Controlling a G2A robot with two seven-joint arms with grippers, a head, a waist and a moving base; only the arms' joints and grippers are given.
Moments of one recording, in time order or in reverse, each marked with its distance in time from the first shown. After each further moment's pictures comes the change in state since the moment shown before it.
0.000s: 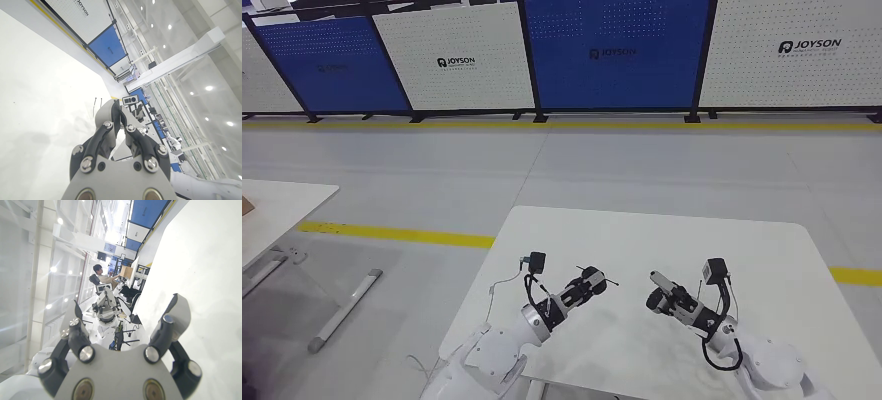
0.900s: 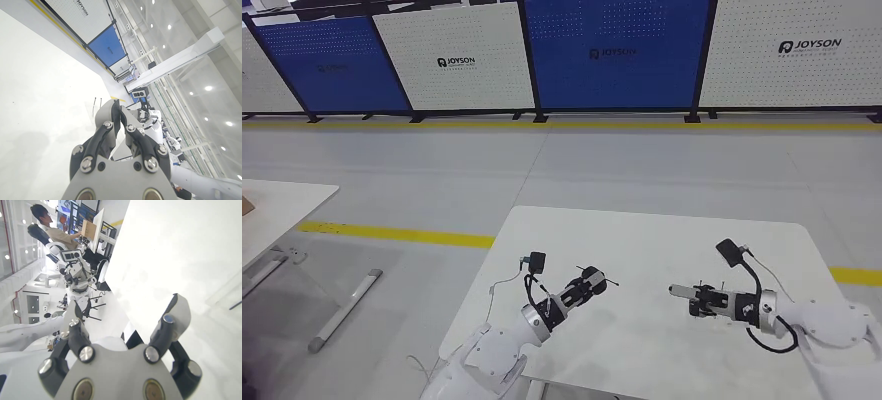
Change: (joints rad) left arm 0.000 0.000 0.000 0.000 -0.001 0.000 0.000; right arm 0.153 0.073 0.165 -0.022 -0.284 0.167 0.554
